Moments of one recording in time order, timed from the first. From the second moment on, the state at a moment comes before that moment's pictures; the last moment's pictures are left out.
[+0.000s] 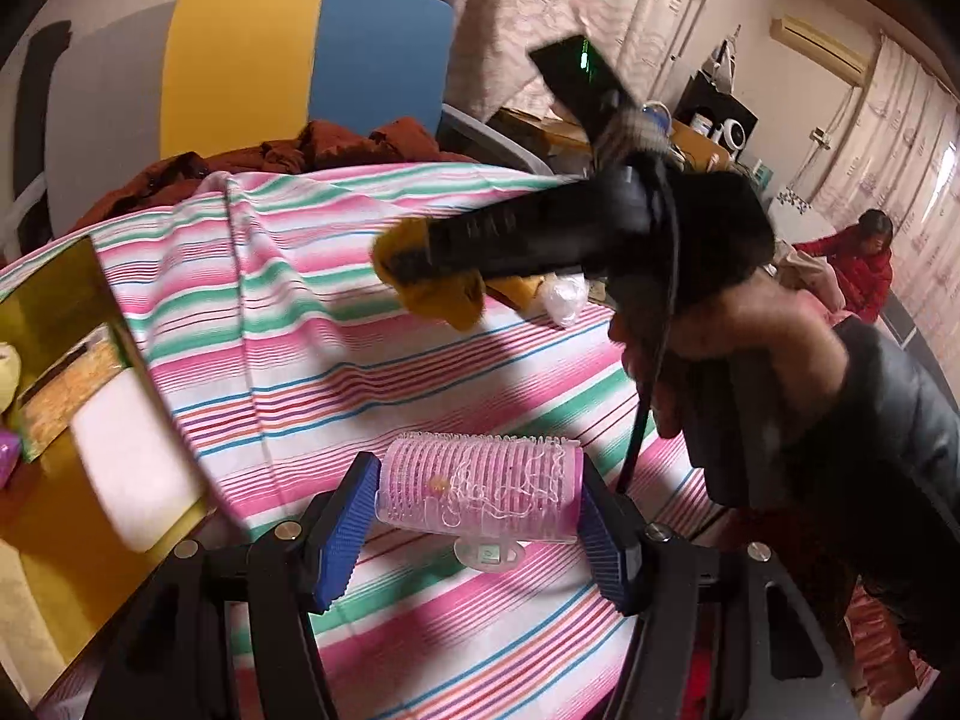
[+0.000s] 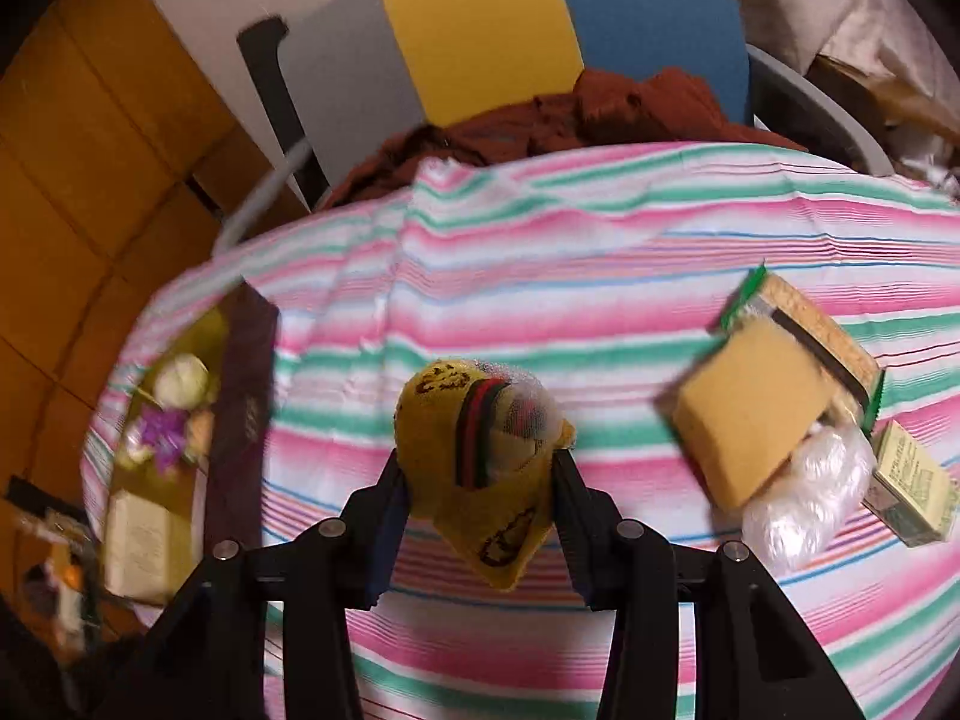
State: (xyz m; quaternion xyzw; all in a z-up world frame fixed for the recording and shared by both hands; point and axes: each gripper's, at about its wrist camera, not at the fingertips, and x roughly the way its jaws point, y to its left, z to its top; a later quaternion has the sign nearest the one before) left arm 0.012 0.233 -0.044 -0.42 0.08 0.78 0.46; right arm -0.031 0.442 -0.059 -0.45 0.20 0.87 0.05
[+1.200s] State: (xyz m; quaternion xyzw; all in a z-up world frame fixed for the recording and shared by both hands) left arm -0.077 0.022 0.012 -0.35 -0.09 0.90 0.22; right arm -0.030 0.328 0.000 -0.40 0.18 0.90 -0.07
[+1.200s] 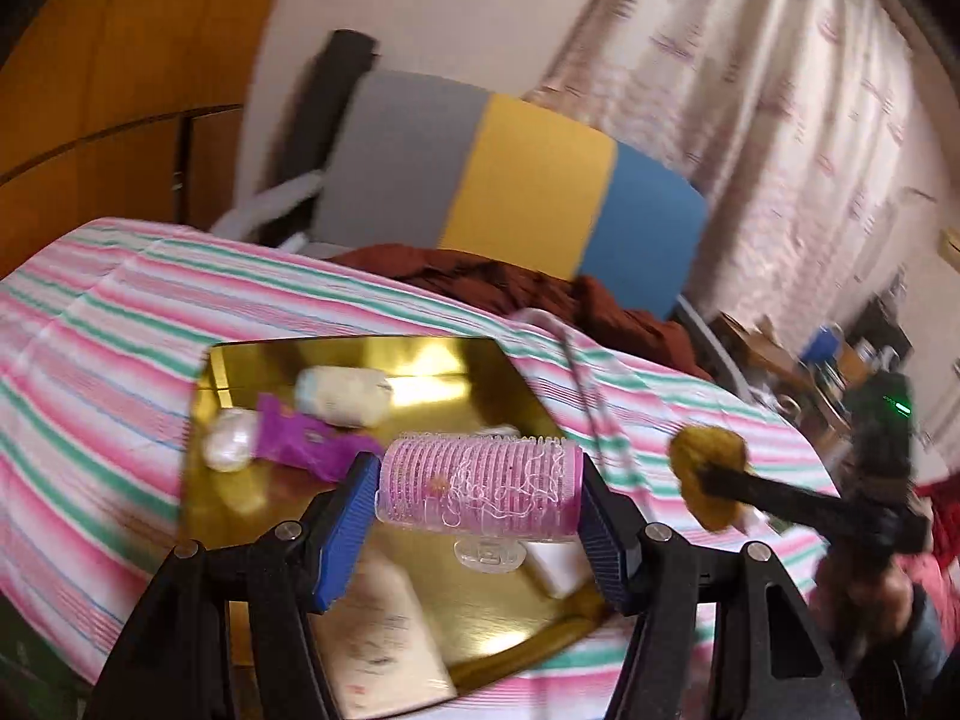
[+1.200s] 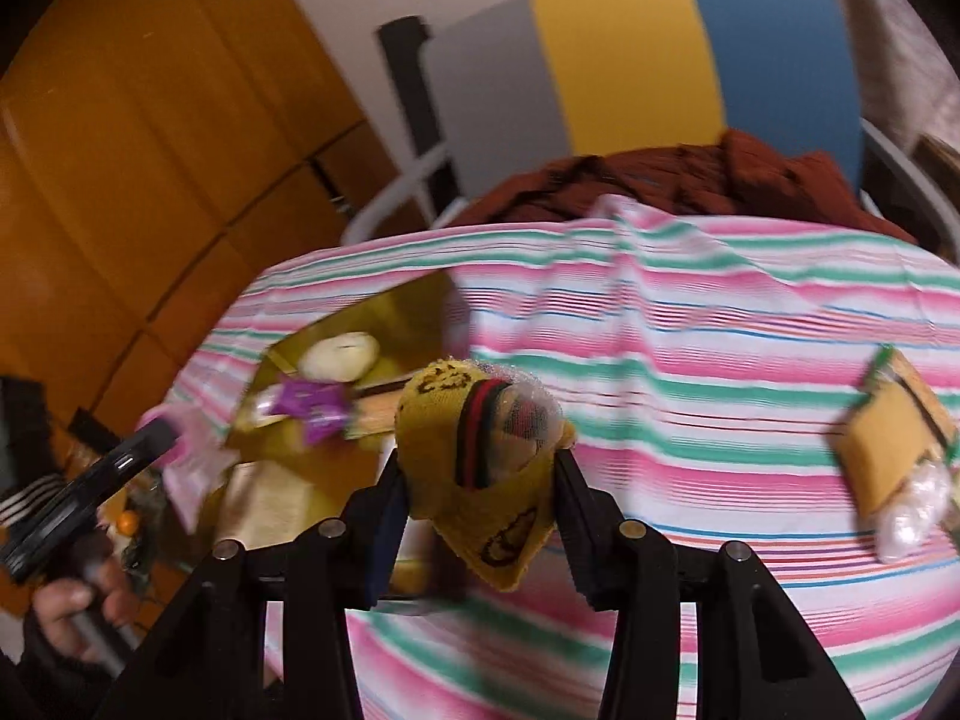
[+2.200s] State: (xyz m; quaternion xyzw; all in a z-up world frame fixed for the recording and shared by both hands) left arm -0.060 0.005 0.006 -0.34 -0.06 0.93 0.13; right arm -0.002 0.224 0.009 -0.35 0.07 0.93 -0.04
